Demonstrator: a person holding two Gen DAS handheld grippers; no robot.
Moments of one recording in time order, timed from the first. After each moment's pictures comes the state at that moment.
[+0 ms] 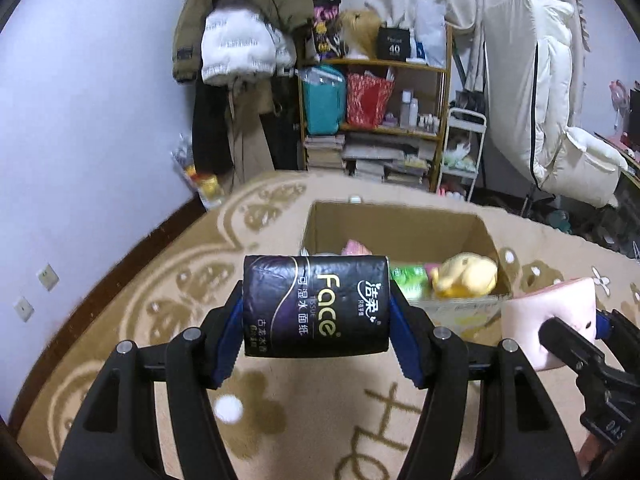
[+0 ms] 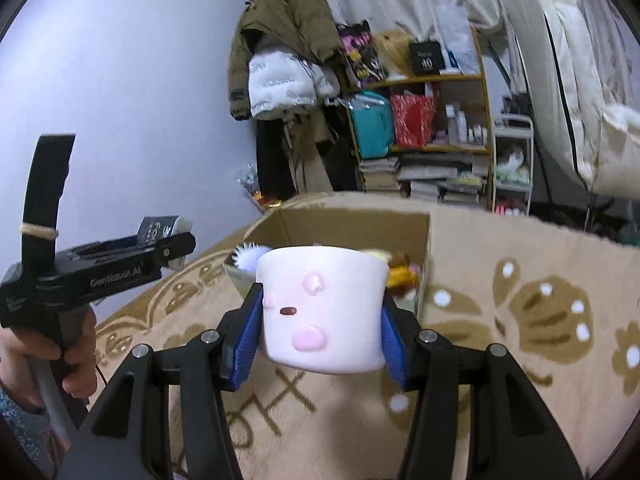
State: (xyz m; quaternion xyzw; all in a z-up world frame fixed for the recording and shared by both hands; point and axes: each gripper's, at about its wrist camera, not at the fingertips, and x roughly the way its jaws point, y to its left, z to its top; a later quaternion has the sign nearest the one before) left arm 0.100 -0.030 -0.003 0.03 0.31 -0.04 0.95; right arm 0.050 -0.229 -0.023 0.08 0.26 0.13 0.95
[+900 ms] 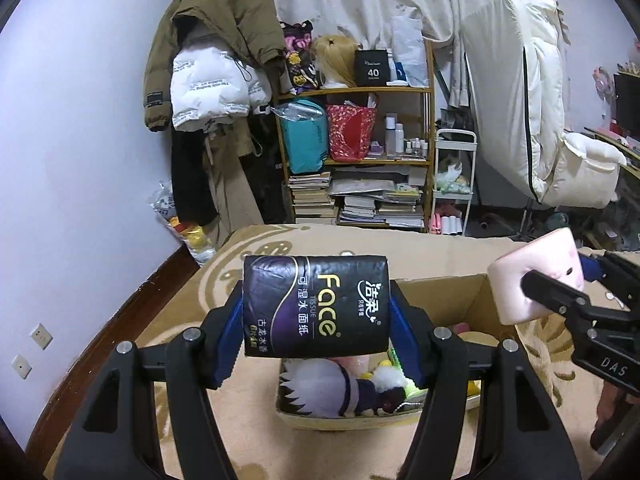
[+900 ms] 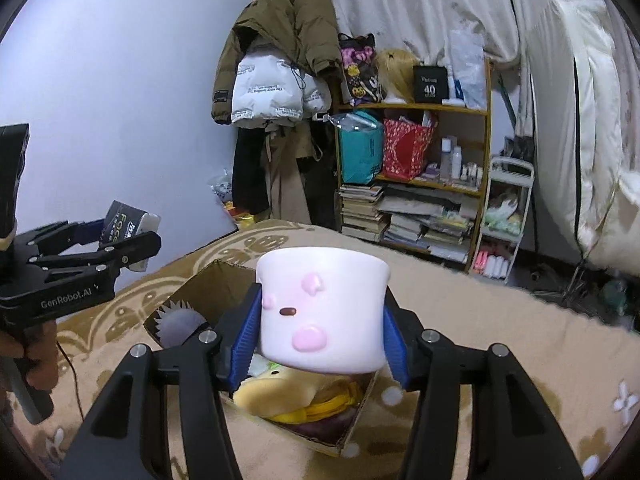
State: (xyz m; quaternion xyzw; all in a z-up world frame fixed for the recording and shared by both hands) left arm 0.181 -0.061 0.015 0.07 0.26 -0.08 0.96; right arm 0.160 -0.254 -0.006 0.02 0.25 0.11 0.96
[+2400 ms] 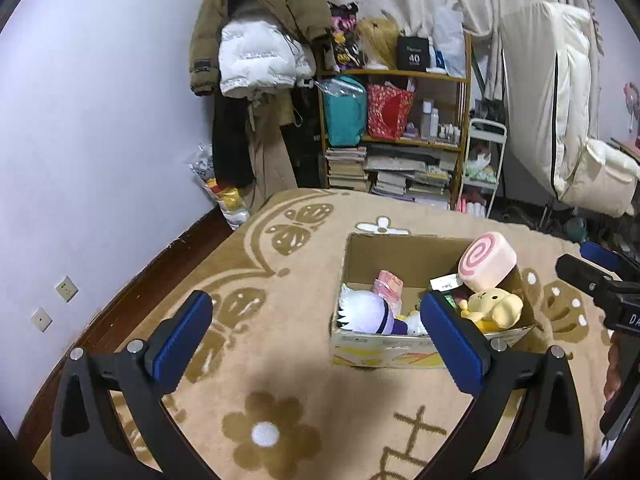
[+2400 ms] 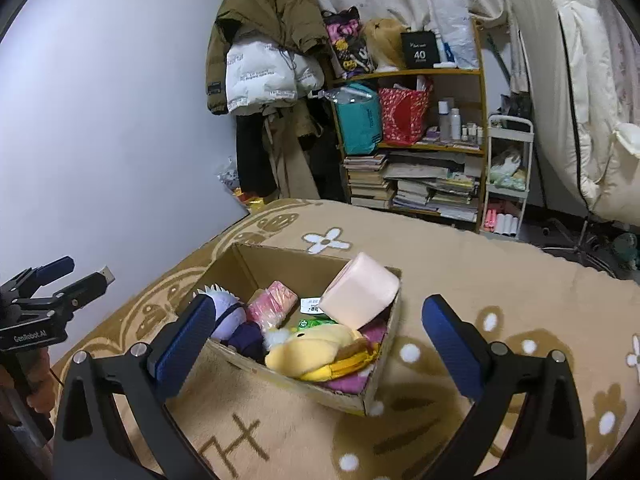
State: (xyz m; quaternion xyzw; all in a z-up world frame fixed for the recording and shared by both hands) left arm 0.118 -0.006 0.026 0.04 0.30 -0.01 0.95; right arm 0.136 -0.268 0.007 0.07 0.30 0.11 0.95
